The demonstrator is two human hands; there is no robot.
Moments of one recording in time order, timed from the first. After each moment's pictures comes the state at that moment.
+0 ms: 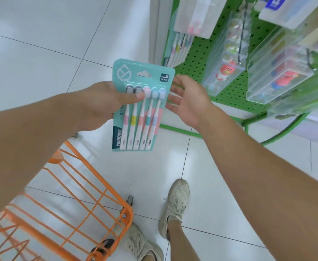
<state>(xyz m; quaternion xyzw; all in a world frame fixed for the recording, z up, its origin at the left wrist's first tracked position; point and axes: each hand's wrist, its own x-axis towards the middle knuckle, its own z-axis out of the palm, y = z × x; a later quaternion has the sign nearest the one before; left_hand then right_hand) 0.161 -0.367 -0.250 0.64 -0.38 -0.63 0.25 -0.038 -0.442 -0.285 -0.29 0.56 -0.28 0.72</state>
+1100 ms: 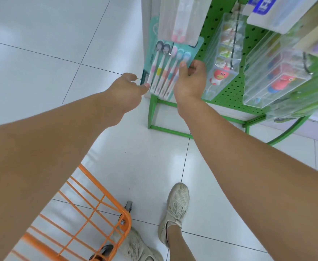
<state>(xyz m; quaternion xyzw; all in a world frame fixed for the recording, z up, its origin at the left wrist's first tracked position) 0.103 -0.418 -0.257 0.75 -0.33 -0.51 0.26 -0.026 -0.495 -0.309 -0.41 0.67 -0.44 0.43</state>
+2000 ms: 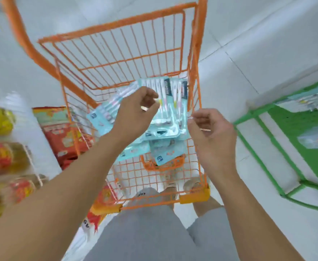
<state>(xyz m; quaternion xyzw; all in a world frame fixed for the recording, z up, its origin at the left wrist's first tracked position) 0.240 -0.031 -0.035 0.87 -0.21 -0.22 0.39 0.092 -0.155 -0.016 -0.70 0.39 -0.12 0.58</state>
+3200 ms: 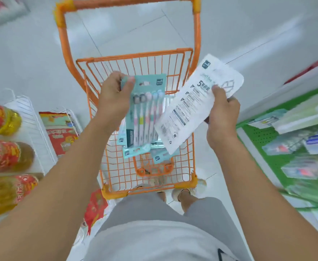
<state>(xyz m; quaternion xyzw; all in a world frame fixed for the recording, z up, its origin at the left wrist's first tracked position) 0.264 0.003 0.077 0.80 -0.06 -0.17 0.57 0.127 -0.168 0.109 -0.49 0.47 -0.23 0.69</state>
